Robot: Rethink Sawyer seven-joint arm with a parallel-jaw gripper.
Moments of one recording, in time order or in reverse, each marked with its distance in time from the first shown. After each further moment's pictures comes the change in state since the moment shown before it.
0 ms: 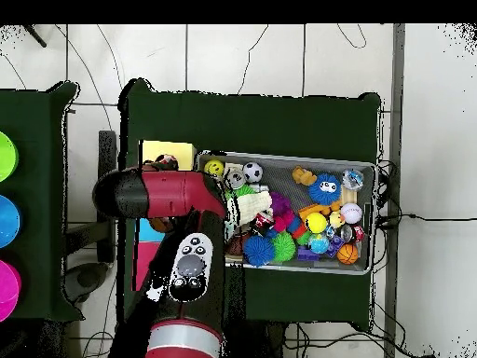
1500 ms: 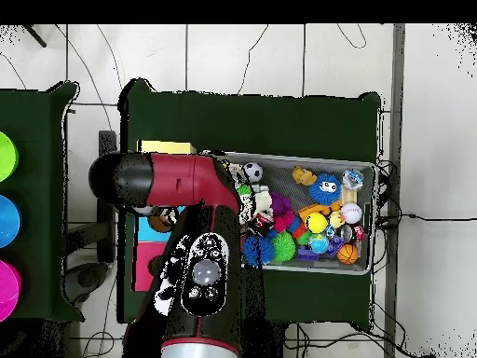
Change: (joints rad) arm -0.036 -0.085 0.015 -0.042 0.003 0.405 0.000
